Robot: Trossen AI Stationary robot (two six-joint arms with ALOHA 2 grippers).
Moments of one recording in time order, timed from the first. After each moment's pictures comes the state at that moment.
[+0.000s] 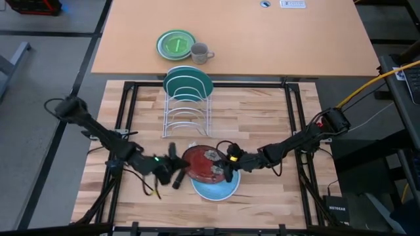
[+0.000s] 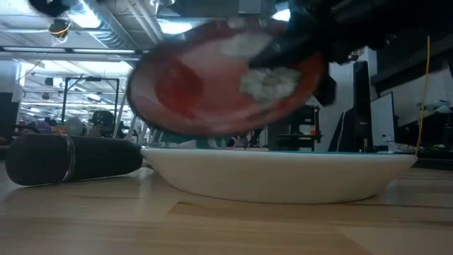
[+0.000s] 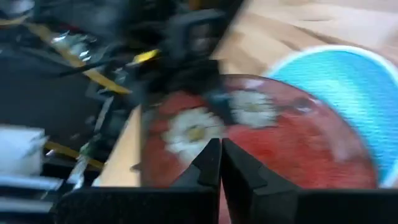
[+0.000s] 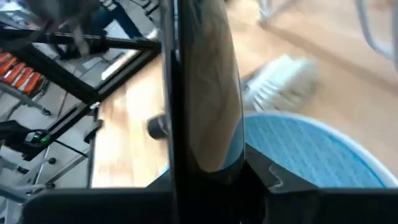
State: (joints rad) left arm -0.57 1.26 0.72 0.17 -0.66 0.79; right arm 0.40 1.64 0.76 0.47 0.40 0.80
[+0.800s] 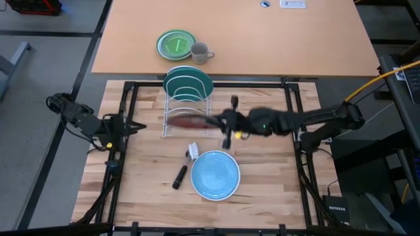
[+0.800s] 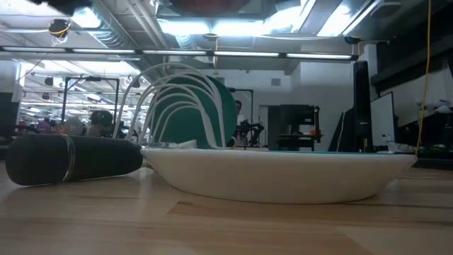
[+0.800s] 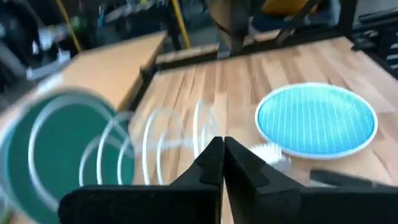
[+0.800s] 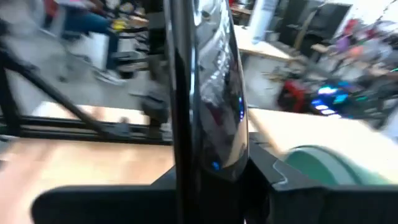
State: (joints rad) left arm -0.57 0.36 0.72 -0.78 -0.75 -0.04; right arm 0.13 1.42 1.29 0.01 0.34 -0.20
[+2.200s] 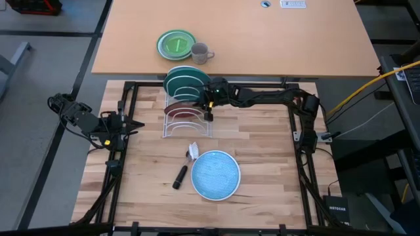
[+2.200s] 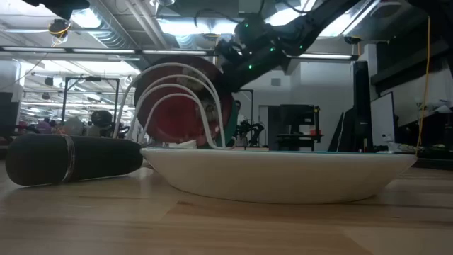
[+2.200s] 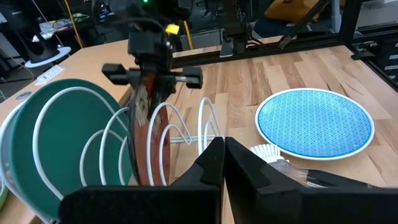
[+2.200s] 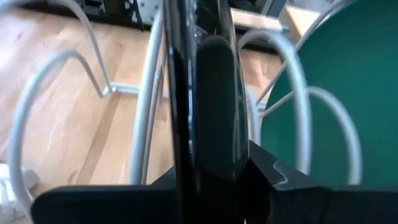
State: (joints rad) left arm -0.57 0.31 0.72 -0.80 -0.75 -0.06; right arm -0.37 1.94 1.36 0.11 -0.27 -0.37
